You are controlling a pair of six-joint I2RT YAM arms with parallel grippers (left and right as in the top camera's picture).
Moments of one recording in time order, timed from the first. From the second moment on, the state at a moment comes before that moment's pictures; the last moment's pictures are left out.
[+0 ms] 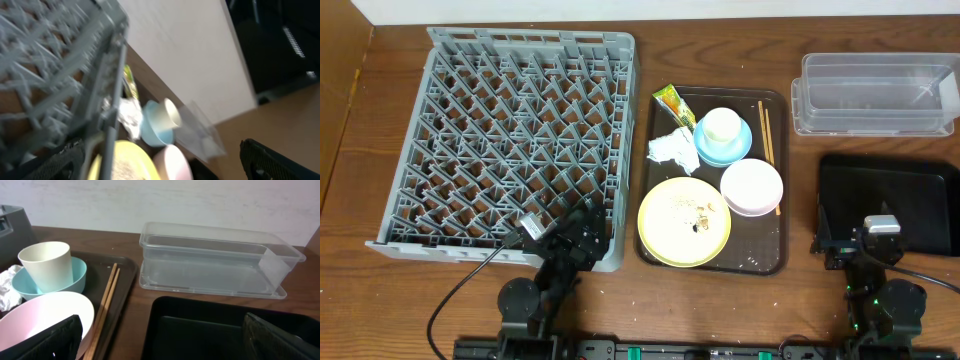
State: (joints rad) left arm -0.05 0.01 0.02 -0.08 0.36 -0.99; right arm 0.00 0.07 0.01 -0.07 -0.03 -0.05
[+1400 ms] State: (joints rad) left arm -0.49 1.22 1.17 -1.02 0.11 -0.30; right arm 0.00 0.07 0.01 -0.07 -0.03 -0.05
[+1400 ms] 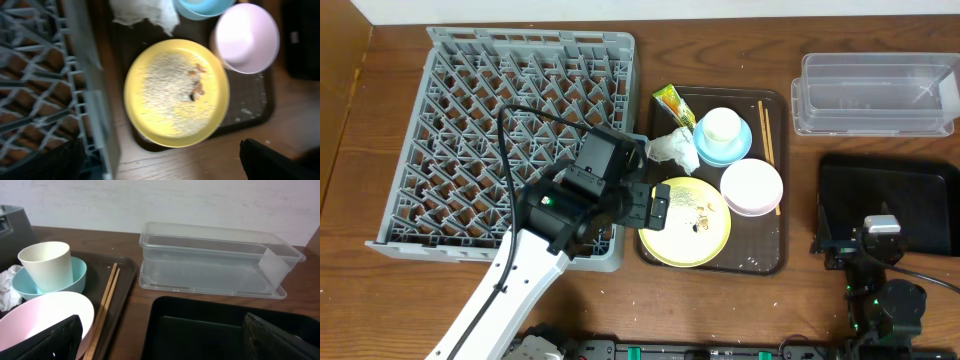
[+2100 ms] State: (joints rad) left arm 0.18 0.76 1.23 -1.20 -0.23 -0.41; right arm 0.00 0.07 0.01 -0.07 -0.03 -0.05
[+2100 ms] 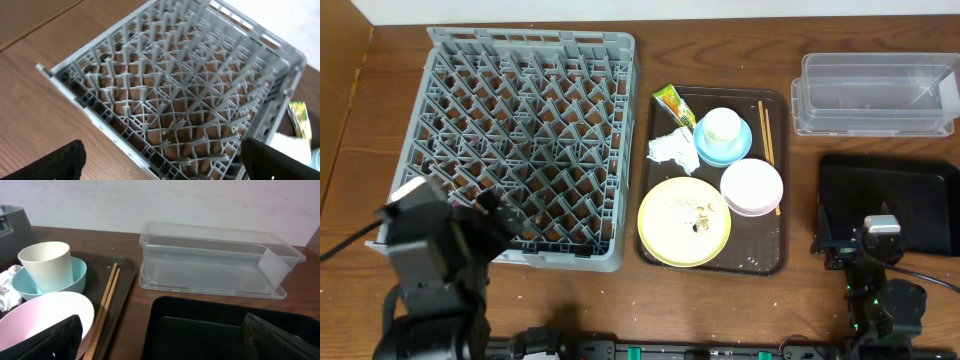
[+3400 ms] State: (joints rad) left arm 0.62 1.05 1.26 -1.15 0.29 -0.33; right arm 0.21 1.03 1.15 -0.43 -0.71 0.33
